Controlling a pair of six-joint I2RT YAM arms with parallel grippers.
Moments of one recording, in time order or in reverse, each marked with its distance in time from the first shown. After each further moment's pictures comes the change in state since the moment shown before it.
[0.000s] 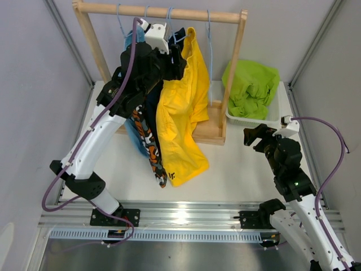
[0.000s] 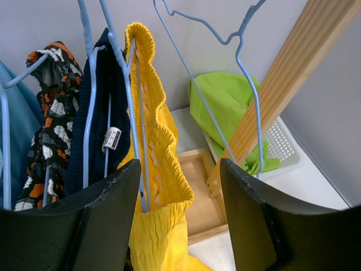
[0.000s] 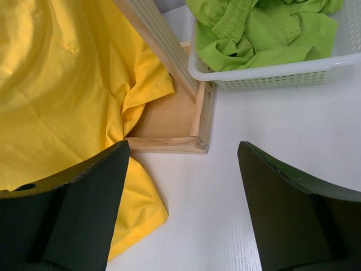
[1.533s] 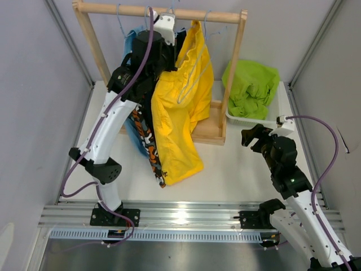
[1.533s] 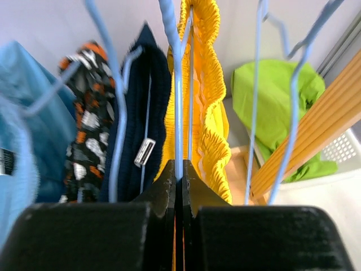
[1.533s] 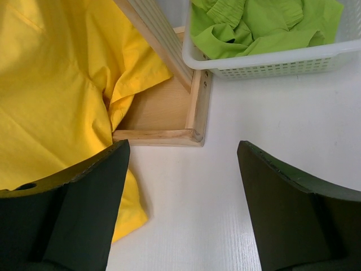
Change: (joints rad) left arm 0.045 0.231 0.287 -0.165 -0.080 0.096; right arm 0.000 0.029 -0.032 0.024 -0.005 0.001
